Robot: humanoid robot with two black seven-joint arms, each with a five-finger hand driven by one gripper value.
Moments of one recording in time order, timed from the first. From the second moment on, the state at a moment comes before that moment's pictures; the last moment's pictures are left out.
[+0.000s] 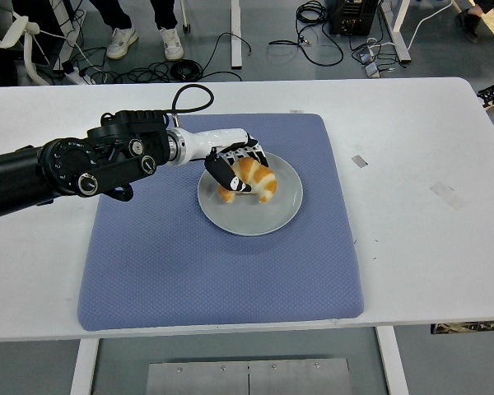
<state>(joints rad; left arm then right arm) -1.34 0.15 0.23 -0.82 0.71 -0.11 -0.12 -0.10 0.00 0.10 0.12 -0.10 -0.09 0.22</state>
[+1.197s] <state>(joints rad) -1.36 0.28 0.24 -0.80 0.71 -0.12 -0.13 -0.10 0.00 0.10 0.12 -0.10 -0.09 0.22</state>
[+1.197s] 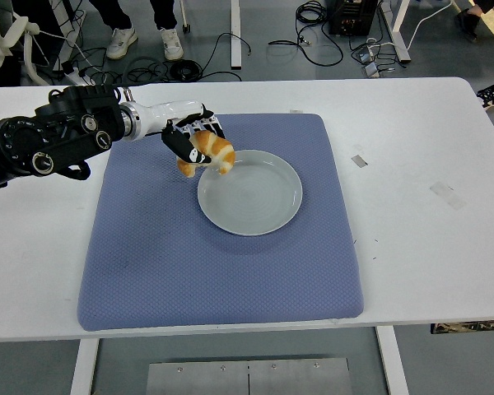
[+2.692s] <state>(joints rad) -1.28 0.41 0.24 -0.80 0.74 -0.12 -0.15 -0.10 0.00 0.10 0.12 -0.10 -0.09 0.22</state>
